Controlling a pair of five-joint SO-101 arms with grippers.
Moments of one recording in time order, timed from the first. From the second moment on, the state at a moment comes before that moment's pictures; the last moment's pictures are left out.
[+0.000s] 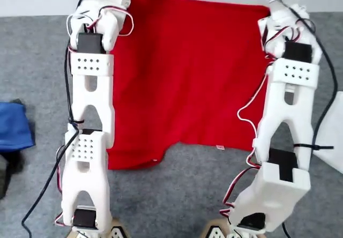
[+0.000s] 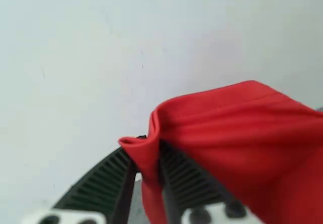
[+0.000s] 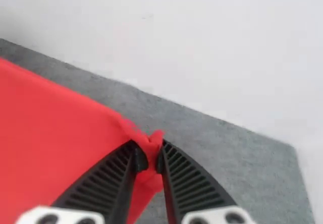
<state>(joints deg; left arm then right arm) 1.1 52.8 -80.4 55.3 -12.6 9.0 16.1 -26.2 42.6 29.3</state>
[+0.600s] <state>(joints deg) 2.5 53.0 -83.5 81.0 -19.6 10.6 16.1 -26.2 63.5 33.7</state>
